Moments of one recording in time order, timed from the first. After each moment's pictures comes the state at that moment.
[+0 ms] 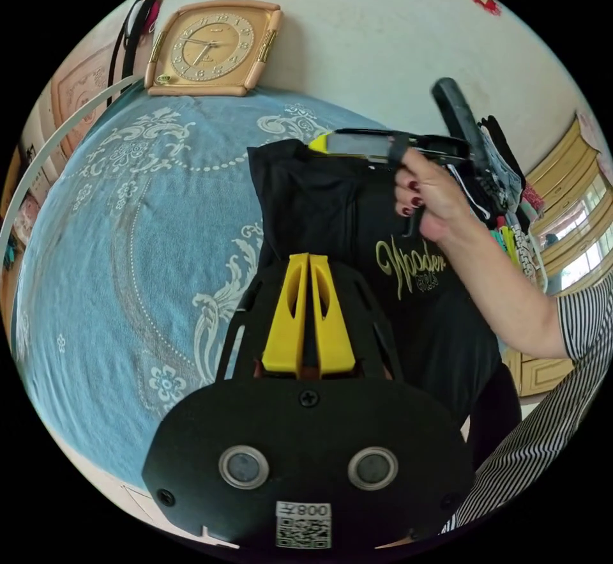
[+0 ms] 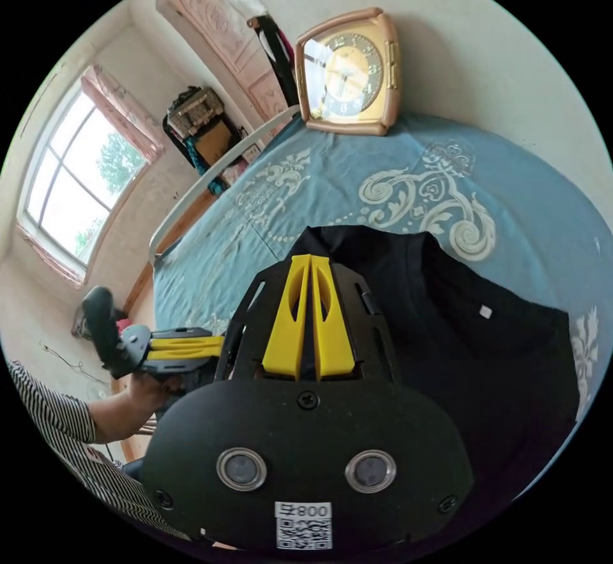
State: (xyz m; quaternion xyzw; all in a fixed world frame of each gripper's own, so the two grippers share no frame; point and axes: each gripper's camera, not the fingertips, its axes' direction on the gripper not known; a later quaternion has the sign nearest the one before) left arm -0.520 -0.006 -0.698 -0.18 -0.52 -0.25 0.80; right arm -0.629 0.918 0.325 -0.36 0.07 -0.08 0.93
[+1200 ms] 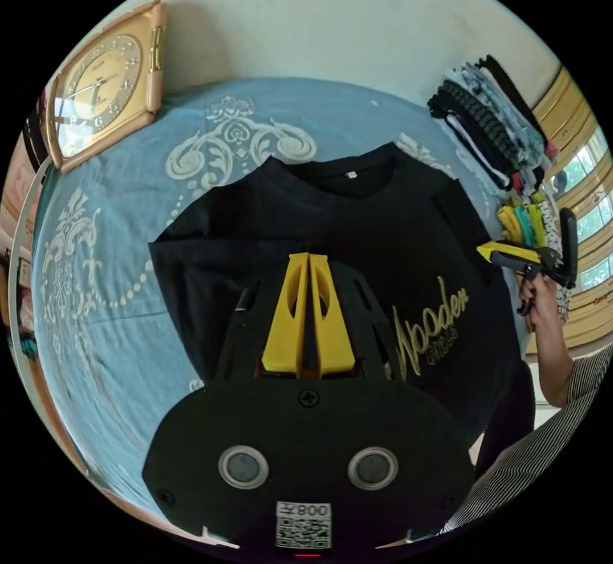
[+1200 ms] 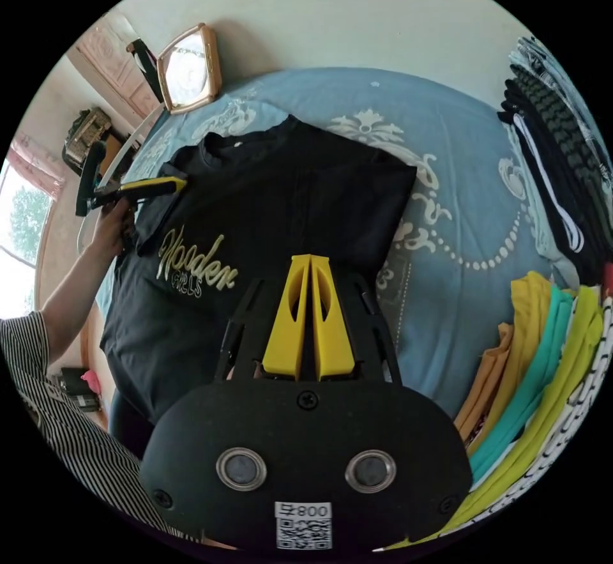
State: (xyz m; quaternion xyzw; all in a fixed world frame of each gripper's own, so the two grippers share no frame) left arm -0.648 -0.066 -0.580 -0.32 -0.50 -0.20 0.79; right arm -0.520 0.932 -0.105 -0.38 0.30 0.01 0.87
